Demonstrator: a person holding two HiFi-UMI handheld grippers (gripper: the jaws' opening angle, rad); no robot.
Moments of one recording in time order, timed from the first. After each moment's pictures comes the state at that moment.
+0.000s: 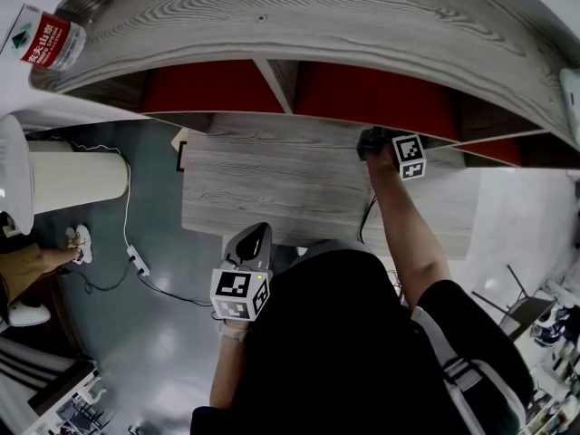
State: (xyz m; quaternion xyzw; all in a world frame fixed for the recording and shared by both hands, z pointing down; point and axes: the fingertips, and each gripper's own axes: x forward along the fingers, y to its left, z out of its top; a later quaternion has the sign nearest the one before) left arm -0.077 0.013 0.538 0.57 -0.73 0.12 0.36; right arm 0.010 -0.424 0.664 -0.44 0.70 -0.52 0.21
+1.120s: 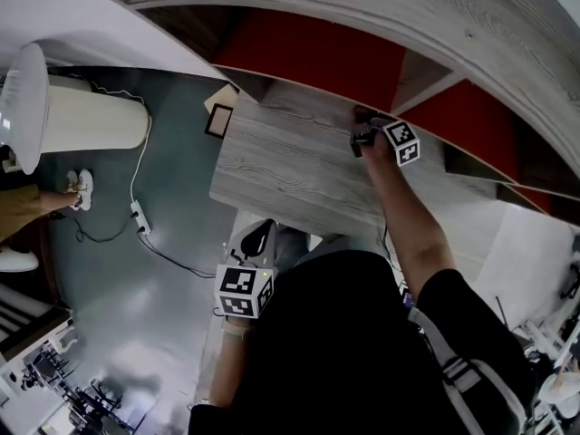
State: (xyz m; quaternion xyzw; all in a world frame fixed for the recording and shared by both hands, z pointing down) left arm -0.137 0.104 0.550 0.49 -0.77 0.09 0.40; right arm -0.193 -0.302 0.734 -0.32 0.73 -0.60 0.05
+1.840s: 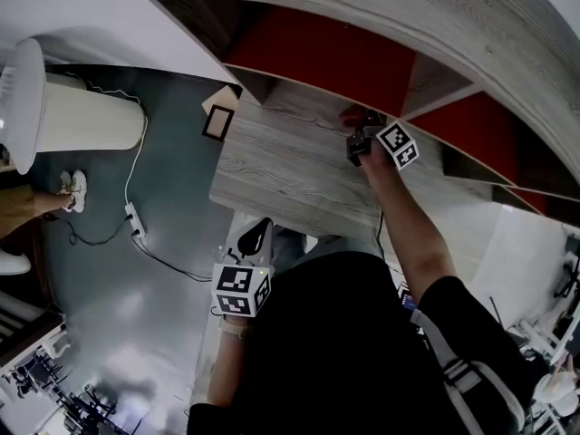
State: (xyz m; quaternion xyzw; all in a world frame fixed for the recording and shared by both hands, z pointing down) left arm -0.155 0.117 0.551 0.50 -0.77 0.07 0.39; right arm -0.224 -0.264 0.701 -0.24 0.80 -0.55 0.00
